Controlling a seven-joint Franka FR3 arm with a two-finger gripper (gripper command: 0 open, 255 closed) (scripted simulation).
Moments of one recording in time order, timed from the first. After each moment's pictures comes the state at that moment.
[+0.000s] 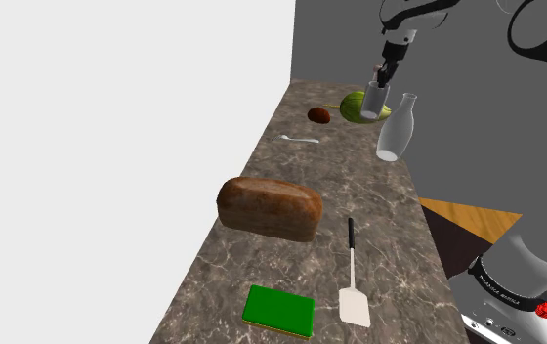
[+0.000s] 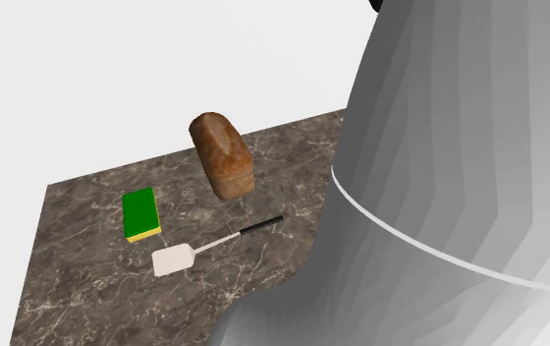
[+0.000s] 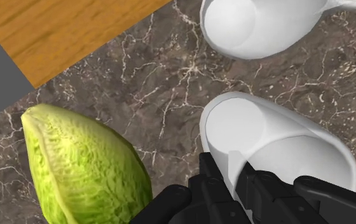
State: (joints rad) arm -0.14 0.28 -0.45 -1.59 0.13 1.91 -0.73
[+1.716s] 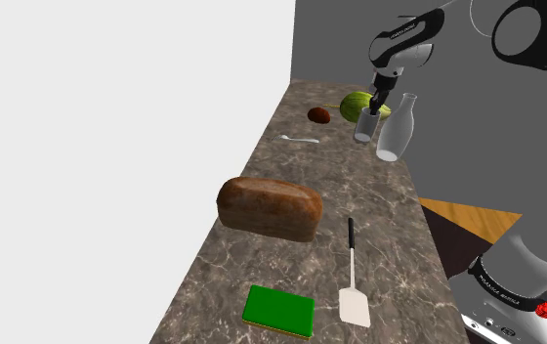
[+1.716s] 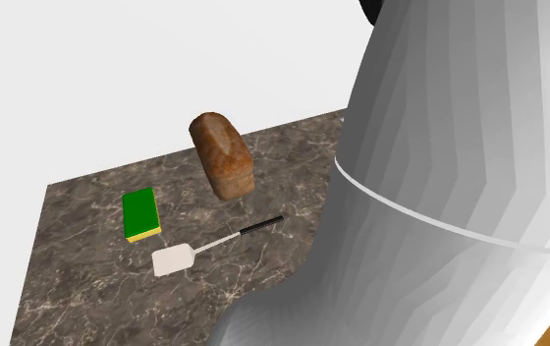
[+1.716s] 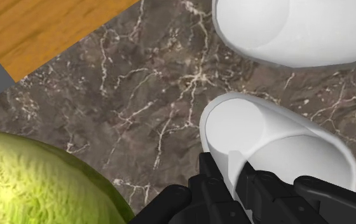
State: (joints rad) arm -0.14 0.34 -0.43 -1.77 0.17 2.15 -0.76
